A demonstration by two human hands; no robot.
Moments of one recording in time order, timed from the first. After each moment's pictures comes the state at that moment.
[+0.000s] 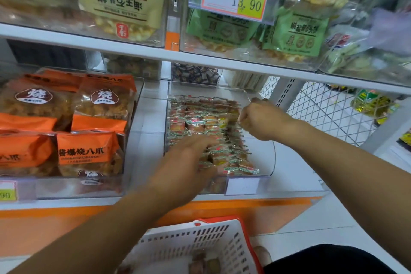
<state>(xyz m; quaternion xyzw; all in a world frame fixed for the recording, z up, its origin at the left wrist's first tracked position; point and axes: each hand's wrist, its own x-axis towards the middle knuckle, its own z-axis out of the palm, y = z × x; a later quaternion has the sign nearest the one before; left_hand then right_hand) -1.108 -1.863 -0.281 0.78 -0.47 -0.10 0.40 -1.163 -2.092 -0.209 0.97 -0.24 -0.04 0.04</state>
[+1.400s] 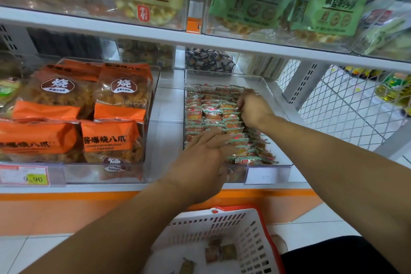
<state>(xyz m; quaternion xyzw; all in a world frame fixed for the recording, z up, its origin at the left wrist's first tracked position) -1.100 -1.856 -0.300 0.76 -0.61 -0.01 0.21 -1.103 -2.092 -0.276 0.94 -0.30 0.10 -0.10</state>
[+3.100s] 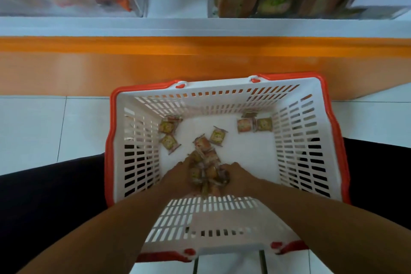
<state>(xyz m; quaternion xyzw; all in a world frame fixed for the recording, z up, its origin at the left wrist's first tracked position) -1.222 -1.672 -0.653 0.80 -0.25 -0.53 0.15 -1.343 -1.851 -0.668 0.74 -0.26 -0.42 -0.45</state>
